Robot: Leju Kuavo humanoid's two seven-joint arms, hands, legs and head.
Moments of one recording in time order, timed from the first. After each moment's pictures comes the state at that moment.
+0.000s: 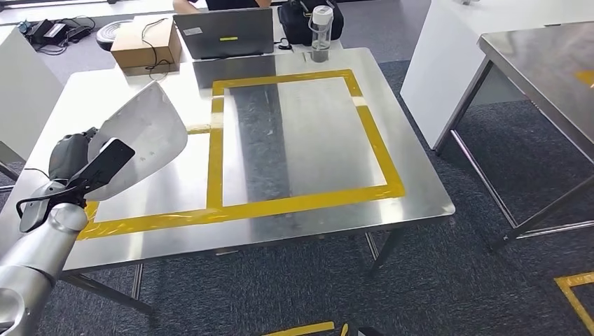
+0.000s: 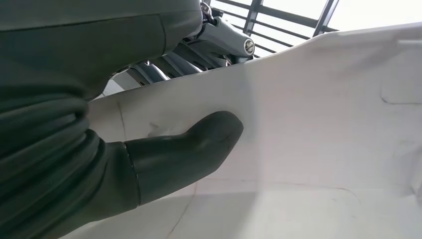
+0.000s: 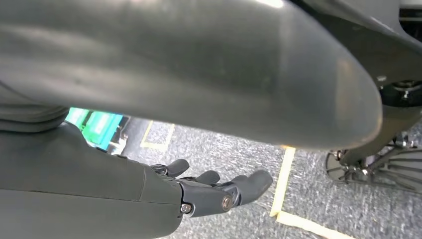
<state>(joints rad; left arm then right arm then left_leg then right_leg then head) -0.96 0.12 -0.37 -0.36 -0.56 0.27 -0.35 -0.04 0.13 -0.60 -0.18 0.61 0.21 0.34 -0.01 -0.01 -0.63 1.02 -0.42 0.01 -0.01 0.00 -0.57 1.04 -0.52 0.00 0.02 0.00</state>
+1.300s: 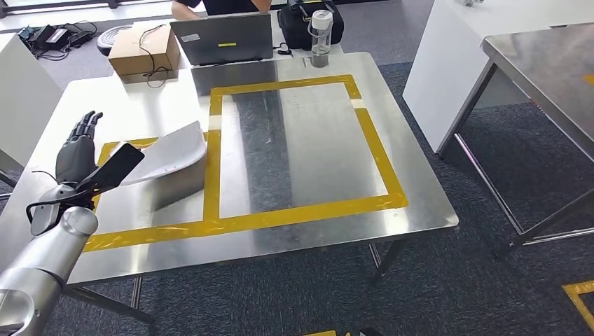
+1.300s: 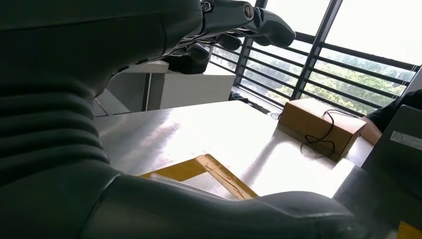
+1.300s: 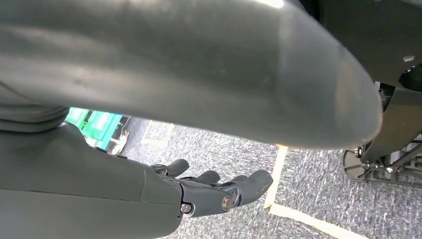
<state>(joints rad) -0.94 0.11 -0.37 -0.36 -0.60 0.35 -0.33 -0.04 0.13 -0.60 -0.18 0.62 0.22 0.34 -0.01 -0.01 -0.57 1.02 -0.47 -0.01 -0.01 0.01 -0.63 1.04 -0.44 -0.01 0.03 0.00</state>
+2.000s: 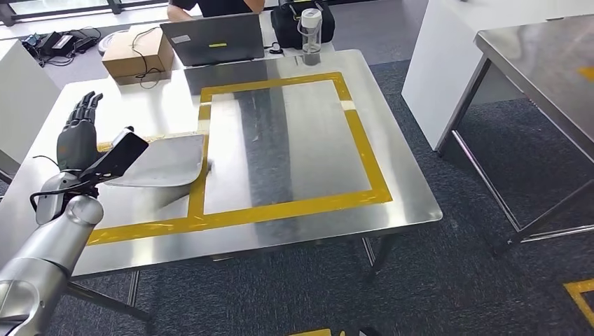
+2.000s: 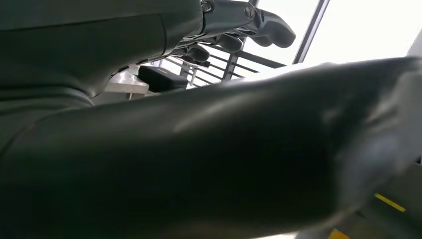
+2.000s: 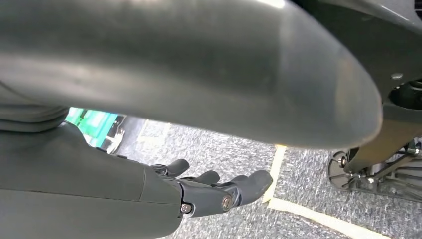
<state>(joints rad) -0.96 0.09 -0.36 -0.39 -0.61 0.40 -0.35 -0.04 0.13 -0.61 -0.18 0.63 0.21 0.34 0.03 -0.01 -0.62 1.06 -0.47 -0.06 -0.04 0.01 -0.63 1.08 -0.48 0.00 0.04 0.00</state>
